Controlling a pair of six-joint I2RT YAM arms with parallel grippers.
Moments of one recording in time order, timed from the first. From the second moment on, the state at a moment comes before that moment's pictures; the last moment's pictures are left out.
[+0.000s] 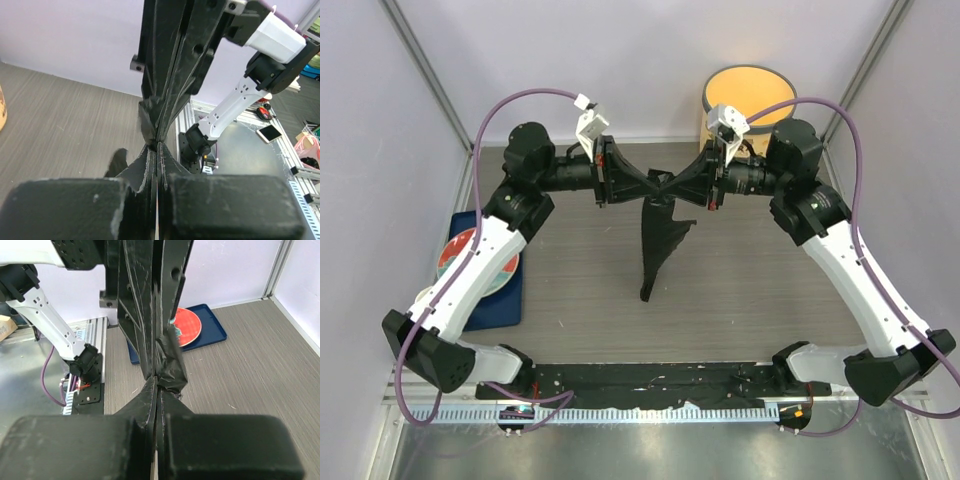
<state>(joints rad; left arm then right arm) -0.50 1.34 1.41 0.03 1.03 -0.39 0.46 1.26 1.49 -0.27 -0.96 0.04</state>
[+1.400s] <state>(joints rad) -0.58 1.29 1.45 -0.22 0.92 -0.14 0.44 1.25 1.45 -0.20 -0.99 0.08</state>
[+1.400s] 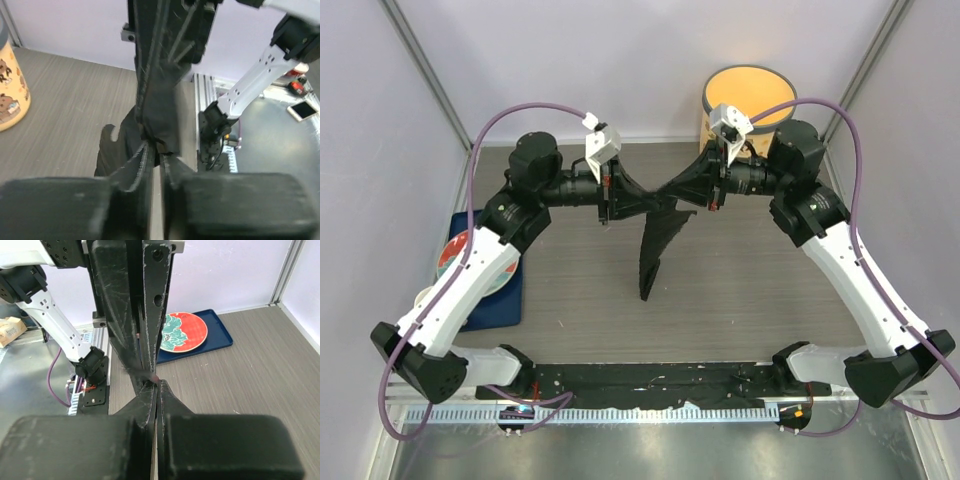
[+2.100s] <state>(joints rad) -0.44 1.10 1.33 -0.18 1.01 -0.05 0.46 1.25 1.44 0.04 -1.18 0.14</state>
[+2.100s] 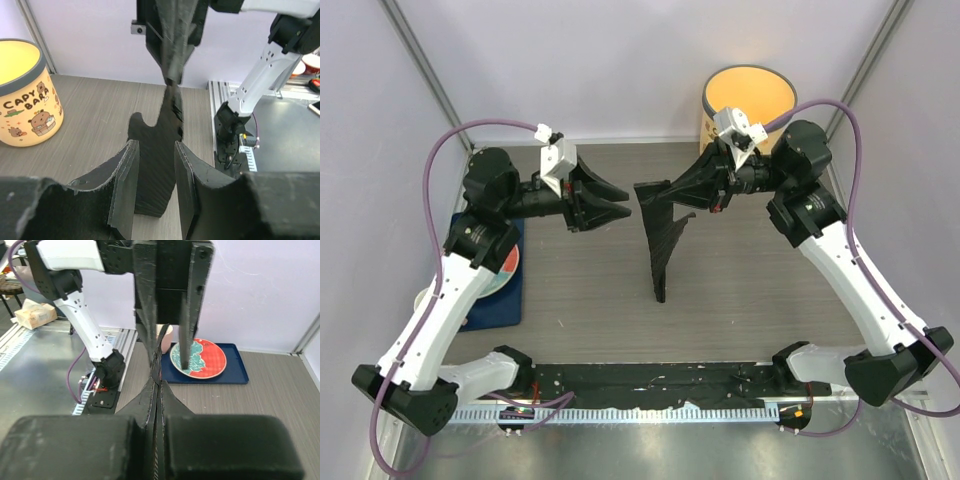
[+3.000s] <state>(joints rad) -0.48 1.22 1.43 -0.04 1.12 -0.22 0.51 1.32 1.44 0.05 -1.26 0.16</state>
